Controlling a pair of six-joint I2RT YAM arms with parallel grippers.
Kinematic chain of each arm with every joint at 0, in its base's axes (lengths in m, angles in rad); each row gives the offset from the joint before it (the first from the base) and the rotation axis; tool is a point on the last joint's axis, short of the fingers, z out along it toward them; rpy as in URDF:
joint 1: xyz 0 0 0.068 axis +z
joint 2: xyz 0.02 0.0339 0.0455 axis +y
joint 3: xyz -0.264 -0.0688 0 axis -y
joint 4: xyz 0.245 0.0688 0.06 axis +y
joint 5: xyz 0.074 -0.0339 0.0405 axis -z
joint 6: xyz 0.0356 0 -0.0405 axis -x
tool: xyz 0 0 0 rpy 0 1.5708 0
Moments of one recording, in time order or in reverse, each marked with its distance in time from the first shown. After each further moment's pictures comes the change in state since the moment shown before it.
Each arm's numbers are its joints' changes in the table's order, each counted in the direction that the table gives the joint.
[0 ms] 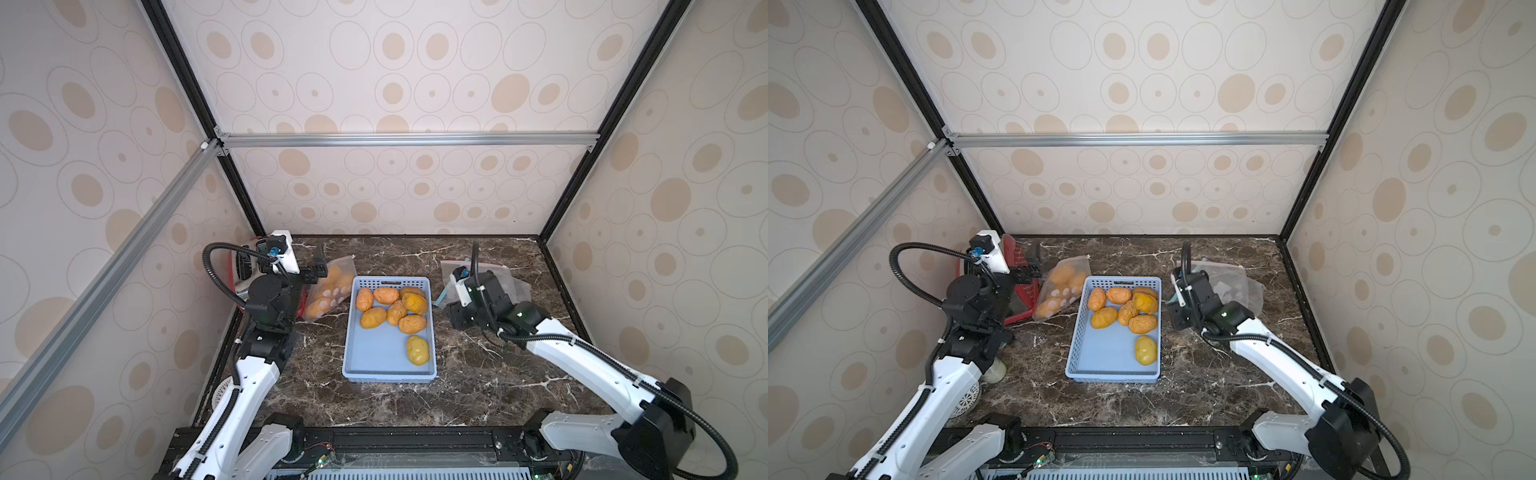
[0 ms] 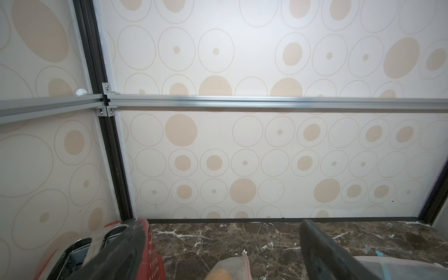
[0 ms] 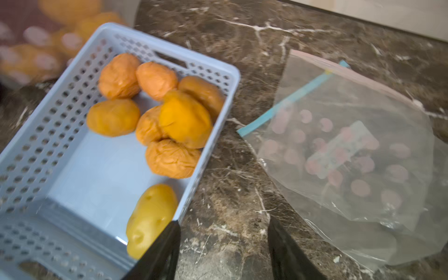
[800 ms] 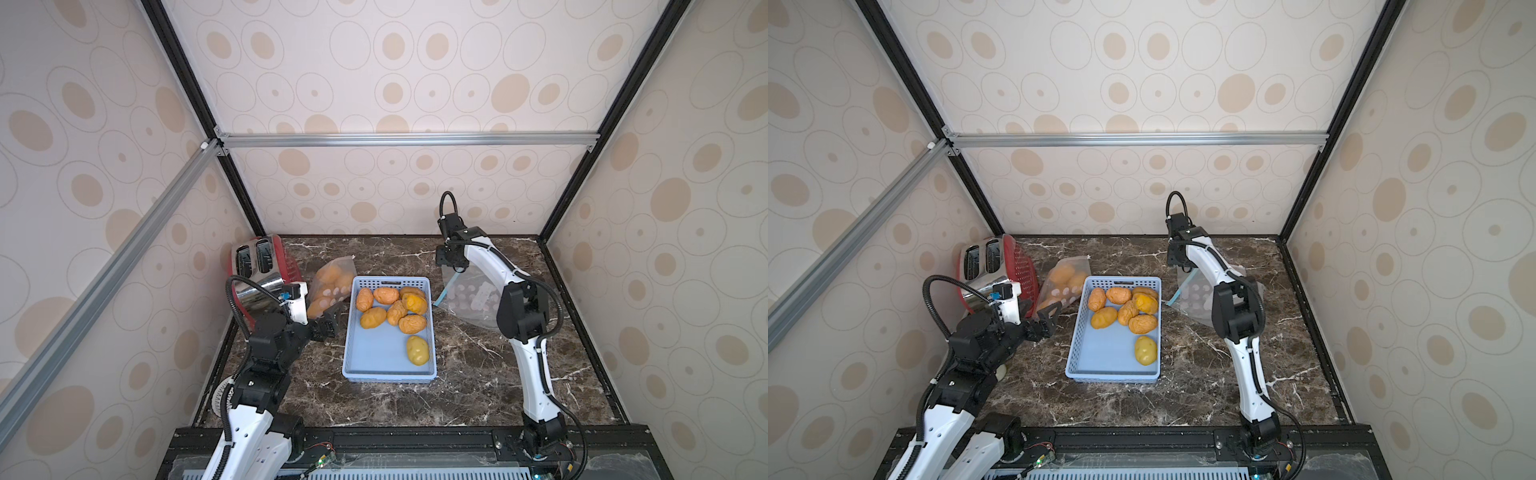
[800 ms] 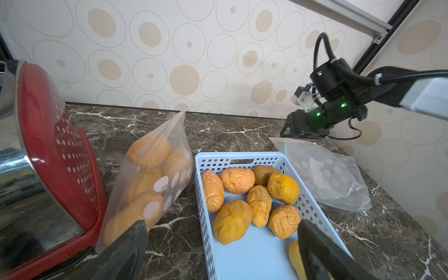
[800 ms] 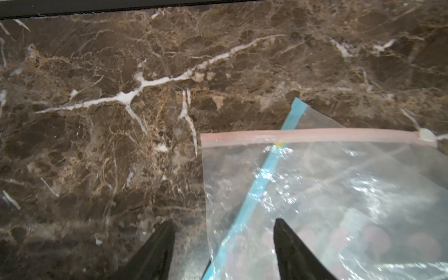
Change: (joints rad) left arm 0.008 -0.315 -0.265 0.411 0.296 0.206; right arm -0.195 1.128 1.216 0.362 0.076 -0.126
